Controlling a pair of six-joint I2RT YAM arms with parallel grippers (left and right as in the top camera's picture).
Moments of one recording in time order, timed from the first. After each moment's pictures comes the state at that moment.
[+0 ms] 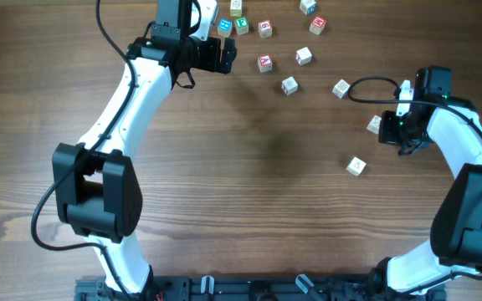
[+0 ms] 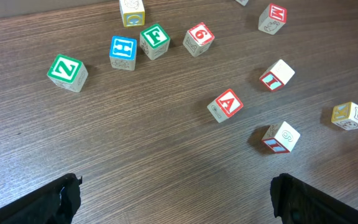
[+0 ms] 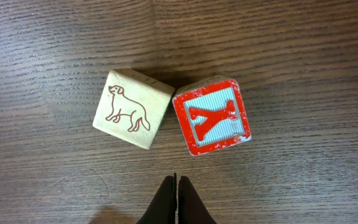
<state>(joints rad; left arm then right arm) -0.24 1.97 1.66 -0.54 0.23 -0.02 -0.20 1.76 1.11 -0.70 -0.05 -0.03</state>
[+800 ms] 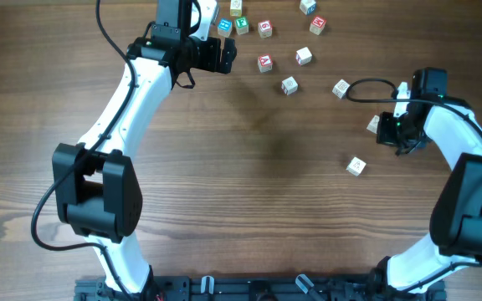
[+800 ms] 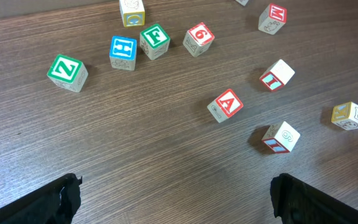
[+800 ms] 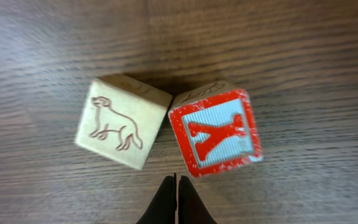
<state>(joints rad) -0.24 1.97 1.66 -0.54 0.23 -0.02 -0.20 1.82 1.11 -0.67 -0.05 -0.03</state>
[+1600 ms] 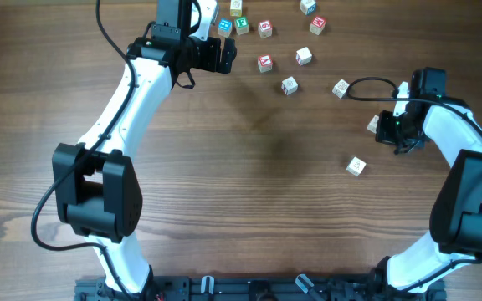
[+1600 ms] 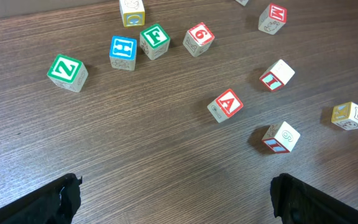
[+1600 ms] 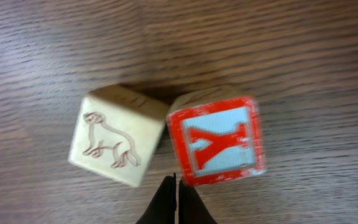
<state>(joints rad) -0.24 1.97 1.66 -0.54 0.23 -0.02 -0.20 1.83 1.11 -0.65 -0.07 0.01</state>
